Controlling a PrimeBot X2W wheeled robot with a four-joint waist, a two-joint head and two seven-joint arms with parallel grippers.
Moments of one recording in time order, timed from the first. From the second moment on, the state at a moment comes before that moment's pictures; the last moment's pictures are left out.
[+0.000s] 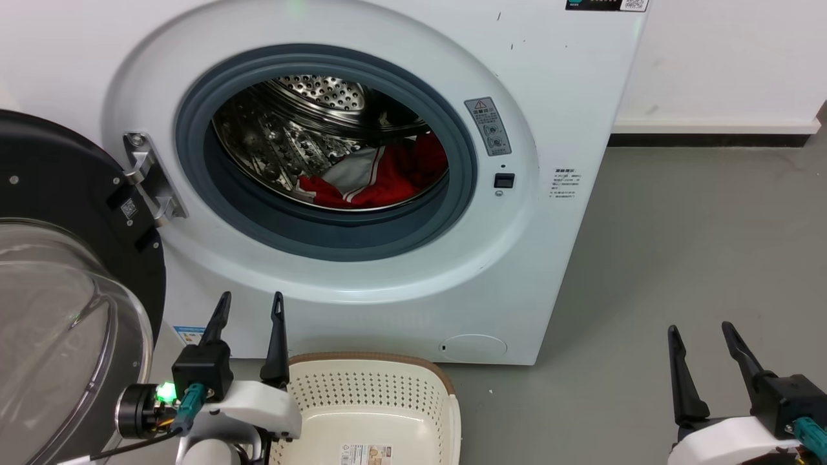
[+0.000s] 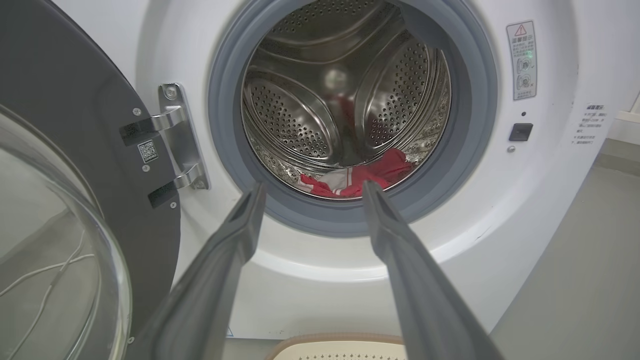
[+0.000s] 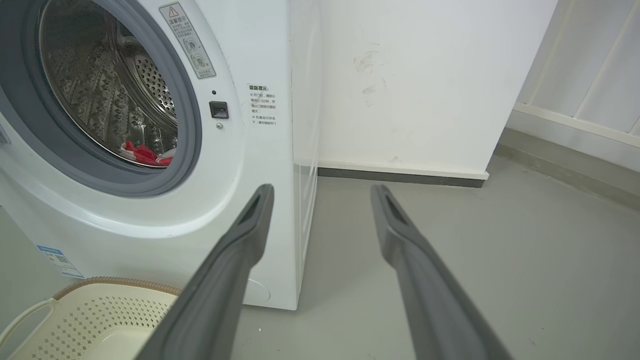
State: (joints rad) left arm -0.12 0.09 -0.06 0.28 -0.09 0.01 -0.26; right arm 0.08 -0.05 -0.10 0.04 0.00 0.13 -0.14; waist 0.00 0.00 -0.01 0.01
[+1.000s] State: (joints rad) left arm -0.85 0.31 -0.06 0.65 -0.06 -0.05 0.12; right arm -0.14 -0.05 0.01 0.05 0.09 0.13 -0.22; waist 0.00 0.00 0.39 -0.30
